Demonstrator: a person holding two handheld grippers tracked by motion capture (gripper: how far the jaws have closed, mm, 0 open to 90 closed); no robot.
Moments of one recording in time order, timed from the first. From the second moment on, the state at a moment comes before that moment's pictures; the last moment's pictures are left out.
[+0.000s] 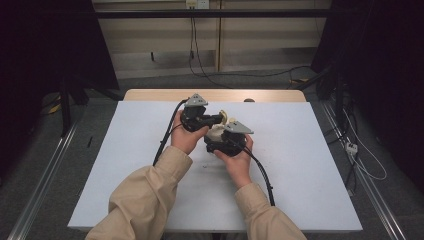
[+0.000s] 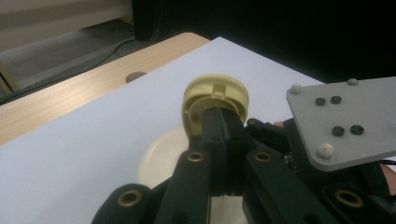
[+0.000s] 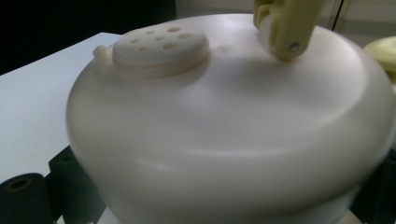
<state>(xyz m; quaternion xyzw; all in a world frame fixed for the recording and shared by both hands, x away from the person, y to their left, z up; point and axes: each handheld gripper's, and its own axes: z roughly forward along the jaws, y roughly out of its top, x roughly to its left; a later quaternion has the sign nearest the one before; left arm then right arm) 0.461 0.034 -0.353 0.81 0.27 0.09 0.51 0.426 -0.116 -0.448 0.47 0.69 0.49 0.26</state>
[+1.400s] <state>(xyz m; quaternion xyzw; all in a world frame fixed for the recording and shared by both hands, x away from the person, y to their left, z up) 0.453 0.040 -0.349 0.81 0.29 0.09 0.50 0.417 -0.124 -0.443 0.47 0.70 0.48 0.24</state>
